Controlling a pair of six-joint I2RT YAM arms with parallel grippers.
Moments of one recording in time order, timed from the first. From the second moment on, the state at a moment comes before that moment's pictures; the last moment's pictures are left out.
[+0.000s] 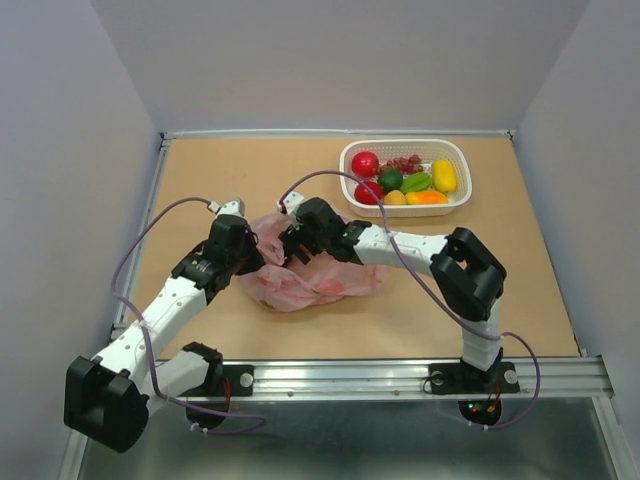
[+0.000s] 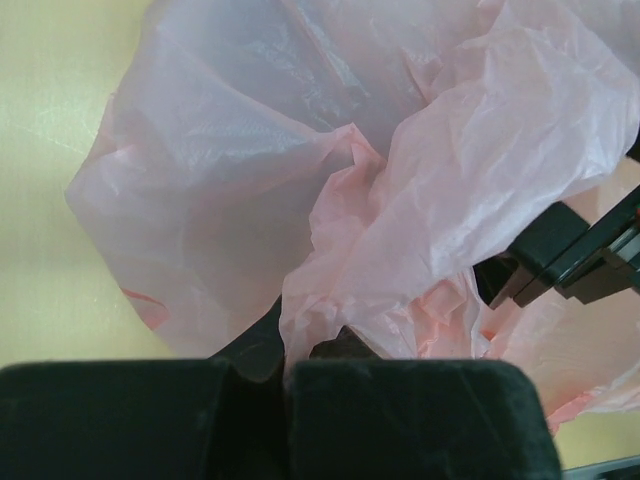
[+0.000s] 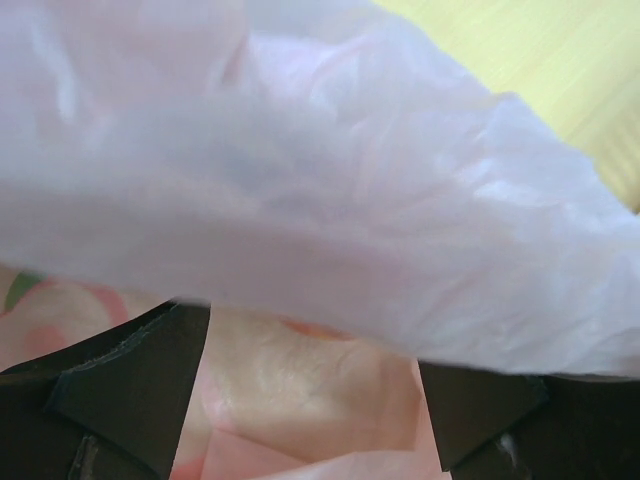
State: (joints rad) left arm -0.42 0.98 0.69 -0.47 -0.11 -0.60; right arm 0.91 1.94 1.37 -0.13 0.20 -0.09
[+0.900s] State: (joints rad) left arm -0.42 1.01 0.69 -0.46 -0.12 -0.58; right arm 0.90 1.76 1.25 -0.01 0.12 -0.11
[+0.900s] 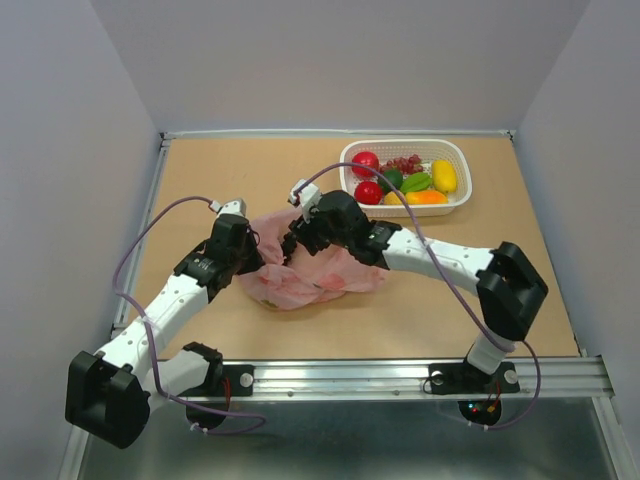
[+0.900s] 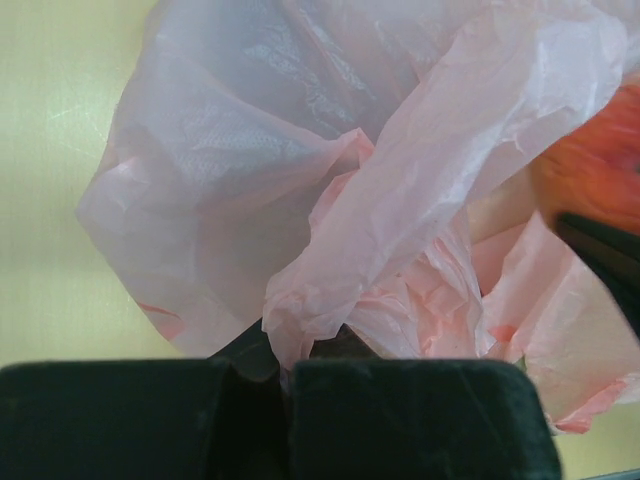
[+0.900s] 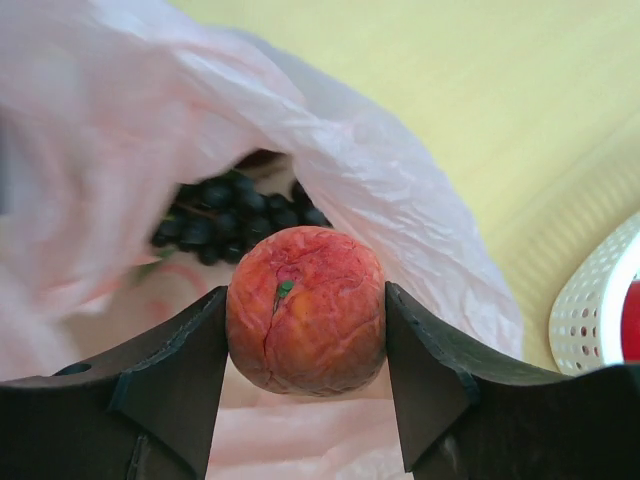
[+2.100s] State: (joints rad) left arm -0.42 0.82 0.58 -0.43 -0.16 -0.65; right arm 0.13 2.01 1.62 -0.07 0.26 0.15
